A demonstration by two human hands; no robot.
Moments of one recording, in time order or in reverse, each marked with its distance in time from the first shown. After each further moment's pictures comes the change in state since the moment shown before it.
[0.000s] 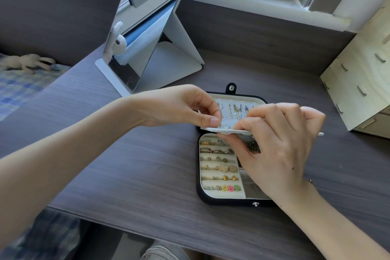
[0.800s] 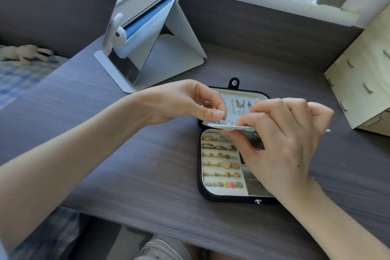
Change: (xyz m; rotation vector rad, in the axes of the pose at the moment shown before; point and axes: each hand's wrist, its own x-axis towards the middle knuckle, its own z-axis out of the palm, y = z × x) left_hand 0.007 -0.012 0.002 -0.196 0.022 0.044; right_hand 0.001 0.001 0.001 -0.007 -0.003 -0.015
